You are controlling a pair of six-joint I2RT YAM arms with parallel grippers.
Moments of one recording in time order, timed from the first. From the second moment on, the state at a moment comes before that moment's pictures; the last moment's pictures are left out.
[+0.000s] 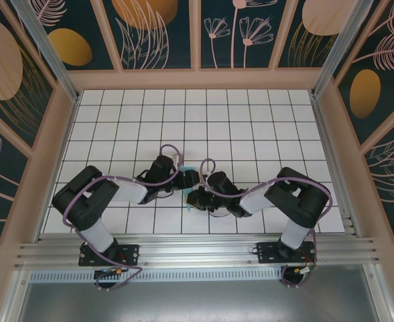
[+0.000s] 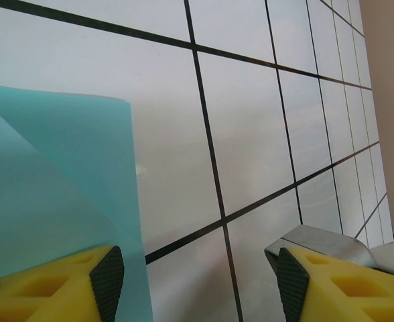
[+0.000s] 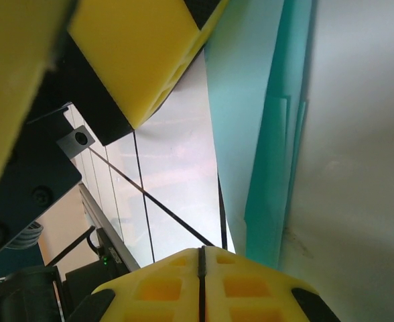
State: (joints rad) left arm -0.68 1.68 0.56 0.49 0.34 -0.86; right arm 0.95 1.71 0.49 0.62 -0.39 1.27
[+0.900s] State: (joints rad) left arm -0.68 1.68 0.54 0.51 0.31 -0.88; right arm 1.01 1.67 0.48 0.62 -0.29 1.33
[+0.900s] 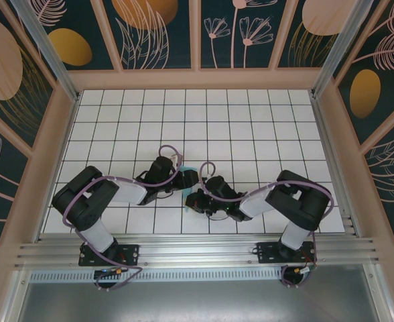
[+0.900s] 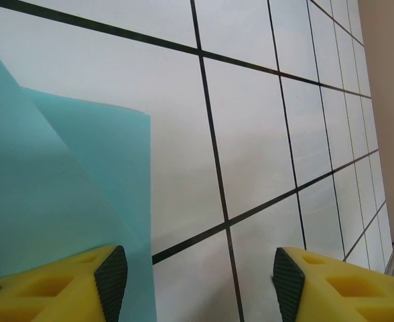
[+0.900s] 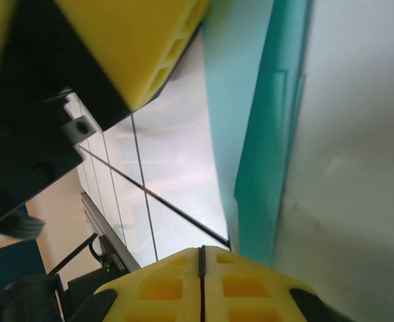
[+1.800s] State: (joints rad) left arm -0.68 1.68 0.53 0.51 0.28 -0.91; right arm 1.07 1.72 0.56 0.46 -0.22 1.38
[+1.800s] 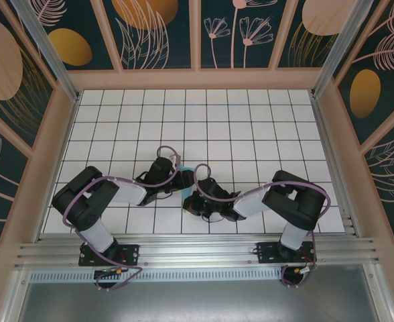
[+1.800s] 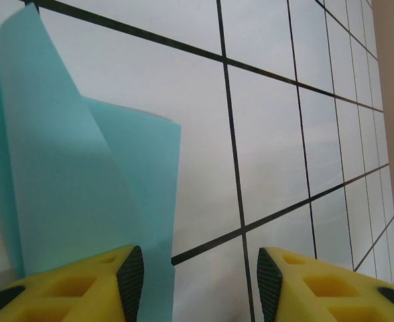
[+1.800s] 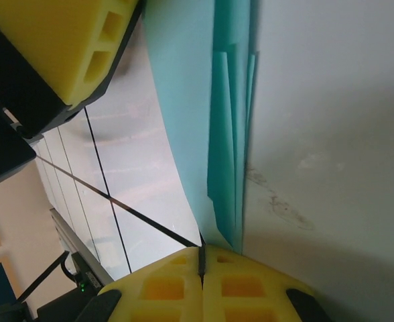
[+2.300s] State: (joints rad) left arm -0.68 1.66 0.49 0.54 0.28 -0.97; right arm 1.04 1.67 0.56 0.33 -0.23 1.31
